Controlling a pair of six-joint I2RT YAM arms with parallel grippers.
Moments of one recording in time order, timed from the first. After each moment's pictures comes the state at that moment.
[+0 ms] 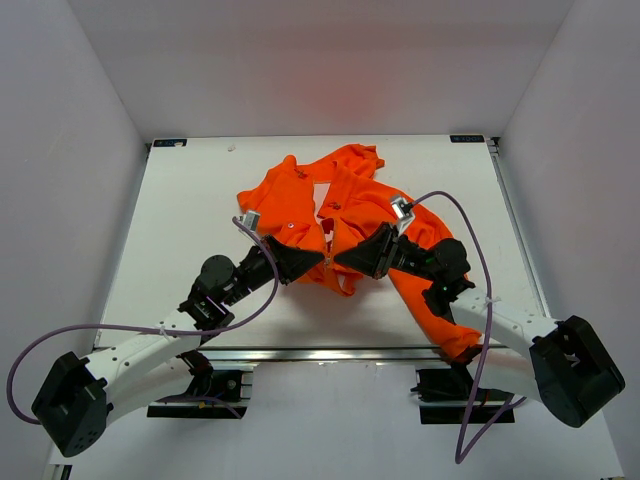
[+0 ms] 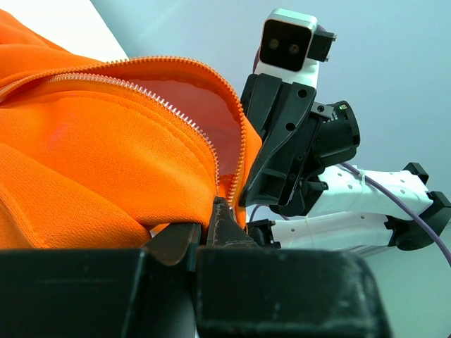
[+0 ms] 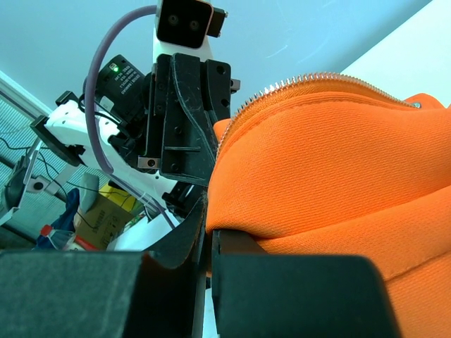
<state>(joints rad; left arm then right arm) -0.74 0.90 0.41 0.65 0.26 -0.95 0.62 1.14 0.44 1.01 -0.72 0.91</state>
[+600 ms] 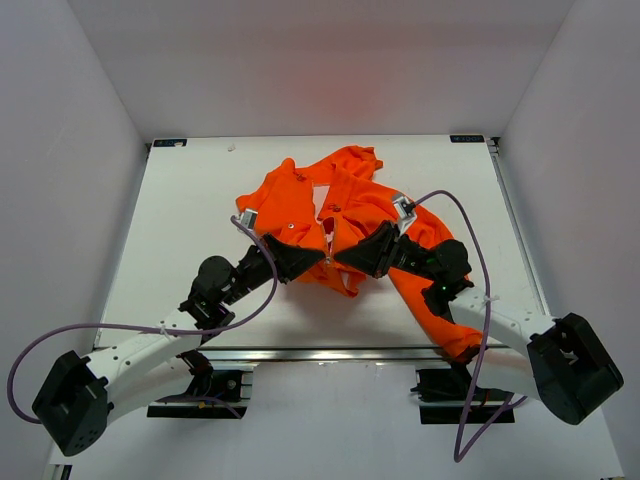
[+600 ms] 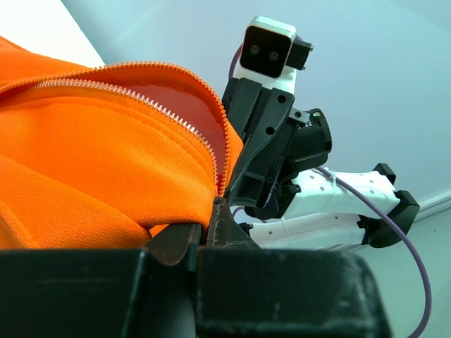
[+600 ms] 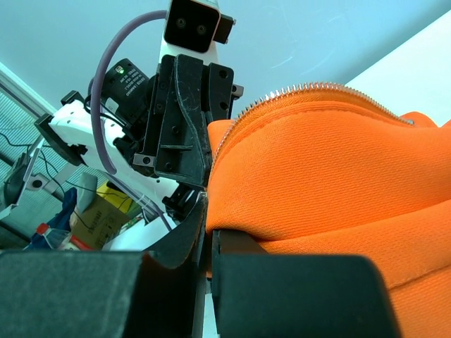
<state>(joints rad) -0.74 0.91 0.41 0.71 0.28 -1.01 0.61 1.15 0.44 1.08 -0.72 0.91</state>
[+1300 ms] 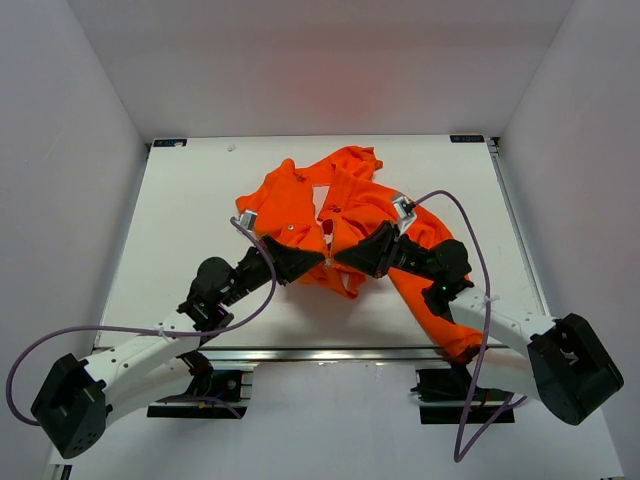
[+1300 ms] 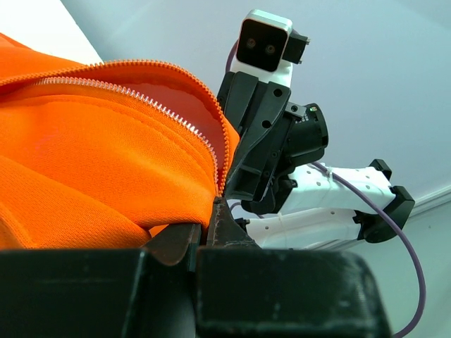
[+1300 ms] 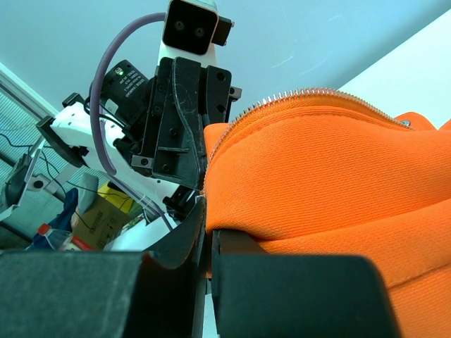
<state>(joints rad) -0.74 0.89 0.40 0.71 0.29 -1.02 0.61 1.16 0.44 1.08 -0.72 0.91</state>
